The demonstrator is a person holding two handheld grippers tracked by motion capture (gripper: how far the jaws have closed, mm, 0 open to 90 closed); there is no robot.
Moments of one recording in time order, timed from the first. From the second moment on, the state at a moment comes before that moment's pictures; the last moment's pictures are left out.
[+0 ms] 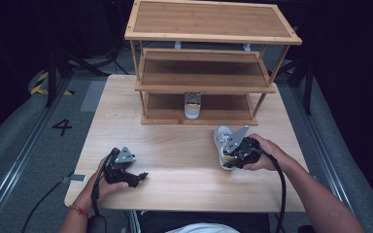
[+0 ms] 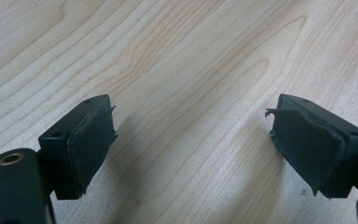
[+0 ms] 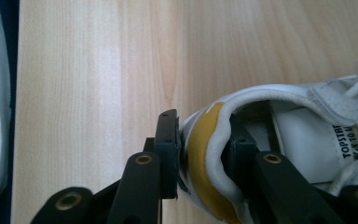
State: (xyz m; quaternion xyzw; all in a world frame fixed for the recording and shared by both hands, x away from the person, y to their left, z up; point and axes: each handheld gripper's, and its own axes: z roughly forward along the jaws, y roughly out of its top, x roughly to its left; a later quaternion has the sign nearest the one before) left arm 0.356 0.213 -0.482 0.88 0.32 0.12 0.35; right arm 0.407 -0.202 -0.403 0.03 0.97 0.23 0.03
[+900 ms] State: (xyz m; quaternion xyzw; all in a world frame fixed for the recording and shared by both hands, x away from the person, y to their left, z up) left arm 0.357 0.212 -0.483 0.88 0.32 0.12 0.35; right arm 0.511 -0.181 -0.394 0.03 0.97 0.24 0.08
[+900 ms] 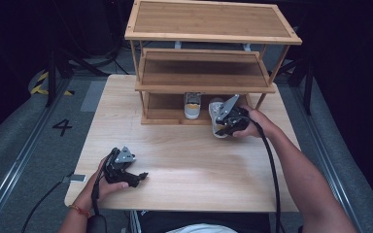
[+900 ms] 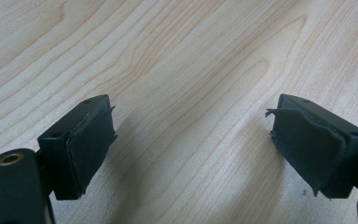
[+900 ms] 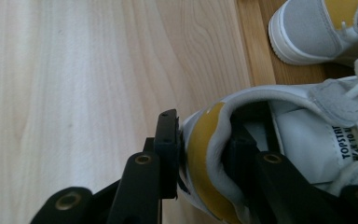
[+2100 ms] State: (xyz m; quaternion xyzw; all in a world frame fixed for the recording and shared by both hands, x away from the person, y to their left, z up) left arm 0.357 0.212 -0.482 0.88 0.32 0.12 0.35; right arm 0.553 -0.174 -0.406 0.12 0.94 0.30 0.14
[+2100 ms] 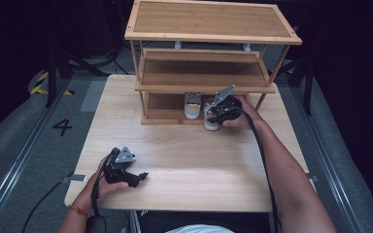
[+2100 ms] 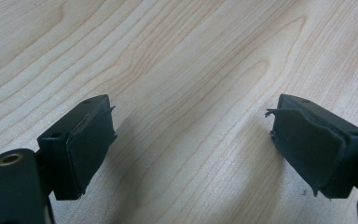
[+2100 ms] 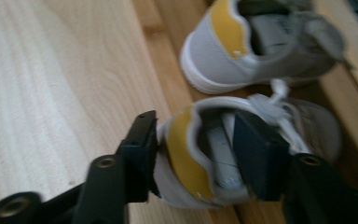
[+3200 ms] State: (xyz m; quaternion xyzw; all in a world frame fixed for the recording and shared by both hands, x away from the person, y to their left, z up) left arm 0.357 0.212 -0.482 0.88 0.32 0.12 0.35; right arm 0.543 -0.201 -0.445 0.29 0.88 0.34 0.16
